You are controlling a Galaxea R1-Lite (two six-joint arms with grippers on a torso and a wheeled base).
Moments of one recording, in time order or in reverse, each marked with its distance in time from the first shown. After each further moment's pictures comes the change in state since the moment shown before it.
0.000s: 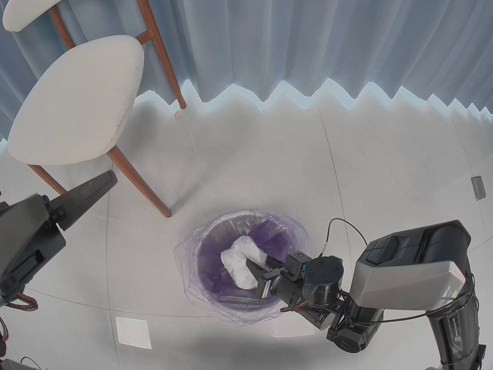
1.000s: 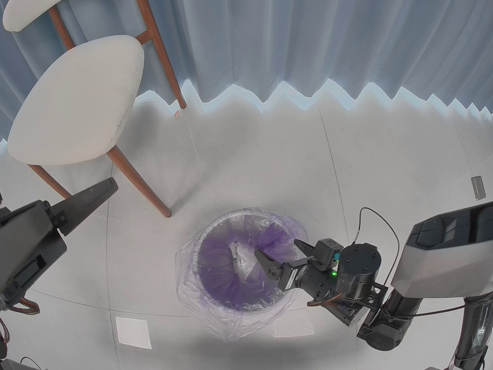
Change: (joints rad) left arm 0.000 -0.004 0.017 -0.001 -0.001 0.003; right arm -0.019 -0.206 0.177 0.000 -0.048 0.036
